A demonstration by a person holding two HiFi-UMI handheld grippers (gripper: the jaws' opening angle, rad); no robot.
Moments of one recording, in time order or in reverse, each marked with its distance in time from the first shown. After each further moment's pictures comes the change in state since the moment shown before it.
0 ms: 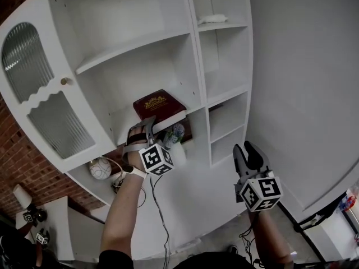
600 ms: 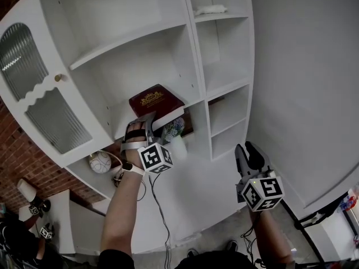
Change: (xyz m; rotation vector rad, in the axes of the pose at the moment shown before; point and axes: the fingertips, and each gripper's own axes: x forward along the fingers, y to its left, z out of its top) left arm -0.005 -0.001 0.013 0.079 0.008 0.066; right arm -0.007 -0.020 -0.023 0.041 0.050 0.018
